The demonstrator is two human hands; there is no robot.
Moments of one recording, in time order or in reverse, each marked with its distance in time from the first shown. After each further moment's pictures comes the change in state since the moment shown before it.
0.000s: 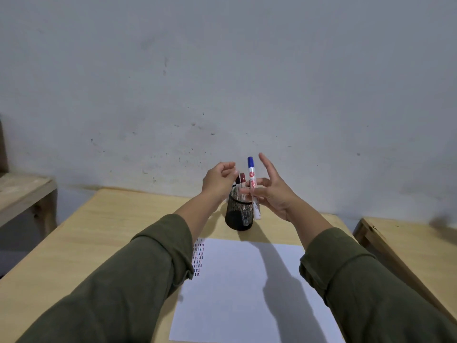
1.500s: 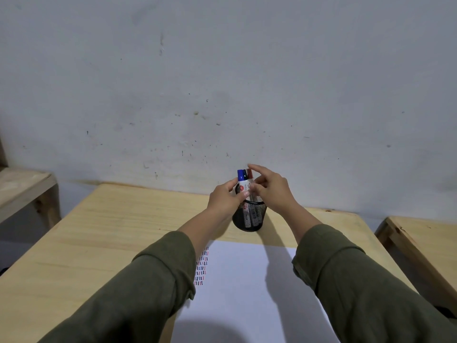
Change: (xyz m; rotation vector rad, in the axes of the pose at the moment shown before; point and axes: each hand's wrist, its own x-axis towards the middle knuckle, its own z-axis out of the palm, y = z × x) left_hand 0.015 -0.056 0.012 0.204 -0.114 -0.057; right_hand 0.067 0.053 -0.009 -0.586 0.183 -0.206
